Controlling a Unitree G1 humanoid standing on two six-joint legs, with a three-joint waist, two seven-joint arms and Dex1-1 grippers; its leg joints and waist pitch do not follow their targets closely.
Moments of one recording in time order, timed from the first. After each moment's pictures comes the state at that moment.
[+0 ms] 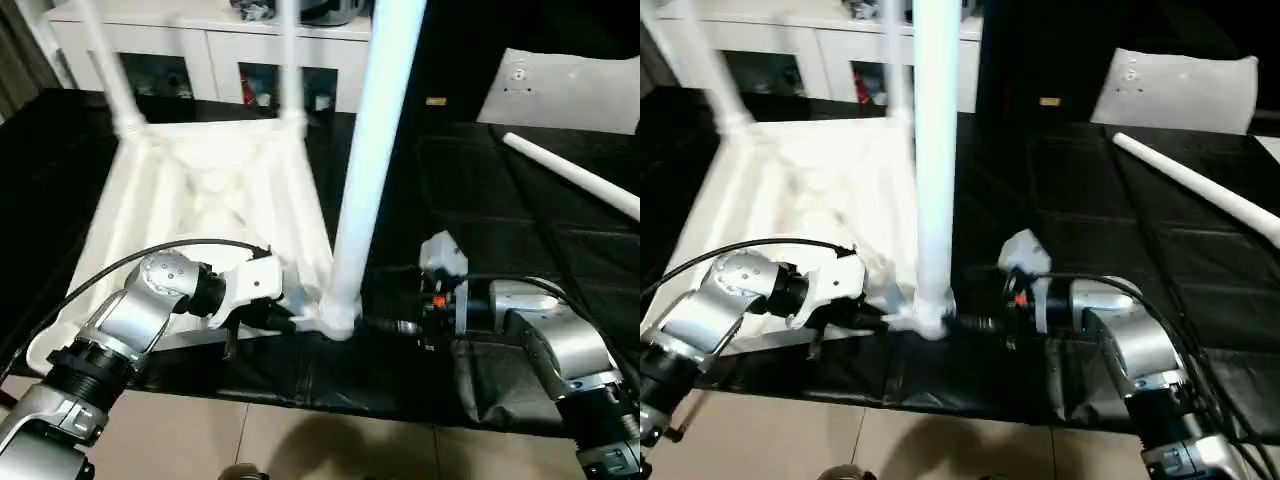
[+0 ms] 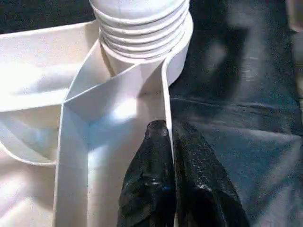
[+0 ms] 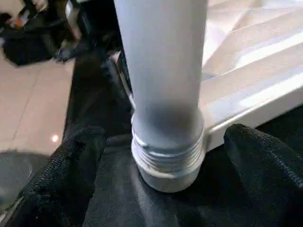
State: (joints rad) left arm -0.52 0.56 -0.40 0.33 0.02 0.13 -1.31; right arm -0.36 -0.46 0.21 0.20 0.25 0.27 1.19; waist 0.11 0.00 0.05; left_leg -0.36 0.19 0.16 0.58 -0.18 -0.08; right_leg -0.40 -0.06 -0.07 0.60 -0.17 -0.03
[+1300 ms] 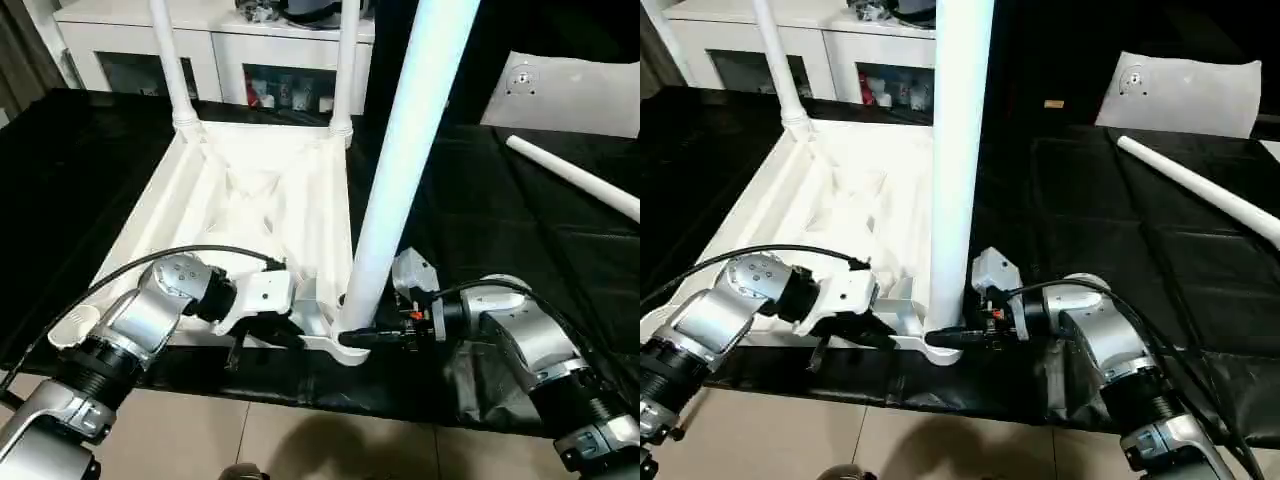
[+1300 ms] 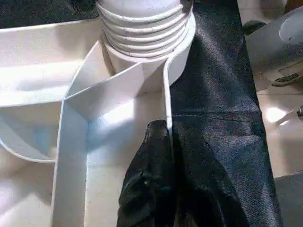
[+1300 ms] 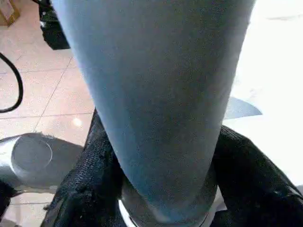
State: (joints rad) left arm -0.53 0.55 -0.44 0.33 0.02 0.08 -1.37; right arm -0.43 -0.40 0.29 0.33 0.22 0.15 1.27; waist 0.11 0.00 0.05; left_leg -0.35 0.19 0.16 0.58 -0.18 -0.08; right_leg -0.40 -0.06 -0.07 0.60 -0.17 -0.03
